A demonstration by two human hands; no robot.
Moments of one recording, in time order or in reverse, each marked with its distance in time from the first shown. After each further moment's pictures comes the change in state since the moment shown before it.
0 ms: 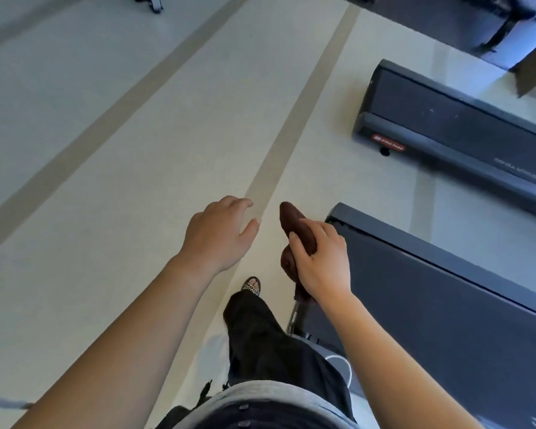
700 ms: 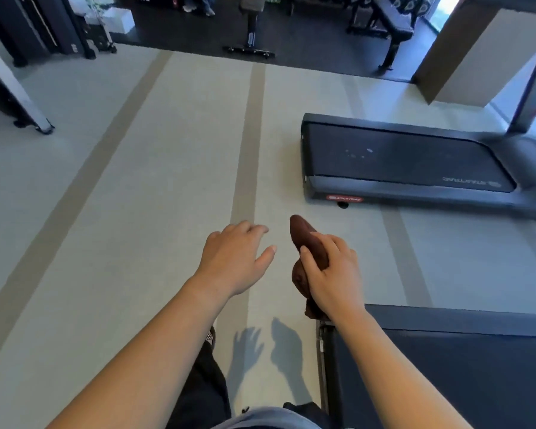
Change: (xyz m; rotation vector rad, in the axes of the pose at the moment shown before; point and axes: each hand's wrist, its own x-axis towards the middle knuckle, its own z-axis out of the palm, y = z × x) left_hand 0.528 0.080 -0.094 0.203 -0.117 0.417; right_hand 0.478 -0.006 -0.065 0.065 0.303 0.193
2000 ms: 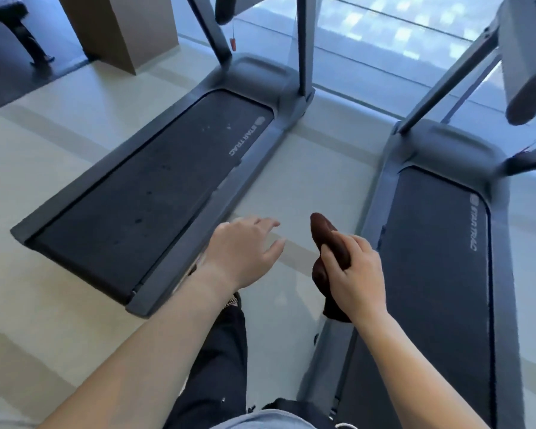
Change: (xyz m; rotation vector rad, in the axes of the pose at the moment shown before) left_hand 0.649 0.381 0.075 0.044 -0.333 1.082; right_hand 0.407 0.287 -0.225 -0.046 0.845 0.858
